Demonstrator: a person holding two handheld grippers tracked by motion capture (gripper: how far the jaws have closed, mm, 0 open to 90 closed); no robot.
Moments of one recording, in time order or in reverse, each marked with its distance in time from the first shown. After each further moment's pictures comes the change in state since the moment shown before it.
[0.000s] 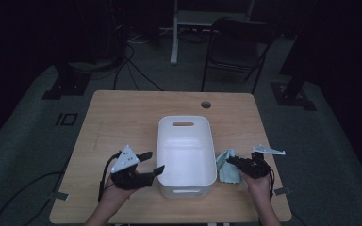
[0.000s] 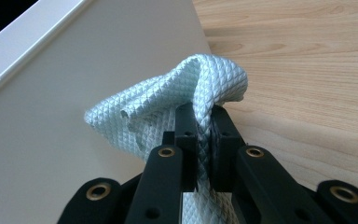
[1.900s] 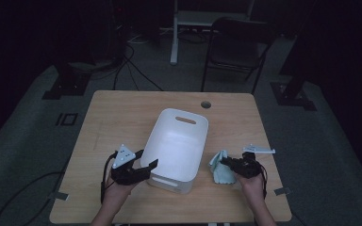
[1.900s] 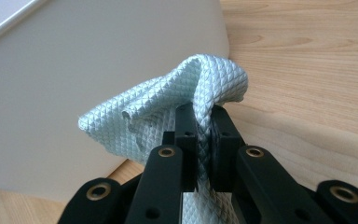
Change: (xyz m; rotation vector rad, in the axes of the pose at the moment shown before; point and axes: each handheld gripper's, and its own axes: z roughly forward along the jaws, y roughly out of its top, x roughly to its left) left arm 0.010 -0.036 0.011 0.024 0.154 -0.105; right arm 0.014 0.001 0.019 0.048 -0.002 -0.050
